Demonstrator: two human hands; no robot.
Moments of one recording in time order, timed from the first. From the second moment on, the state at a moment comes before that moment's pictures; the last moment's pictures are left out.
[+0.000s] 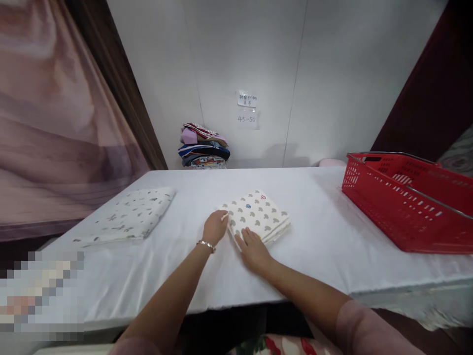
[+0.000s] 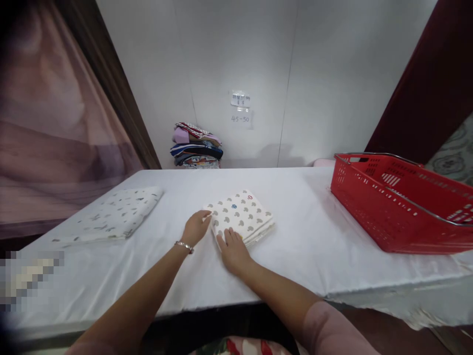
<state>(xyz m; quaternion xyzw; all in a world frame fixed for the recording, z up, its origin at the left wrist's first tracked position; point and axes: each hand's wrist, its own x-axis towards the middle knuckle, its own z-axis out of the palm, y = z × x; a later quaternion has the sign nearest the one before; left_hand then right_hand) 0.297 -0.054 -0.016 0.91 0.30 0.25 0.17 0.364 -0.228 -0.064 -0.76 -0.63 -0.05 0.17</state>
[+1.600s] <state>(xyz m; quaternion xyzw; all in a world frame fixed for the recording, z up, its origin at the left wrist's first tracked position) 0.299 -0.179 -0.038 0.98 0.07 0.19 0.03 0.537 -0.318 -0.055 -0.75 -0.61 -0.03 0.28</state>
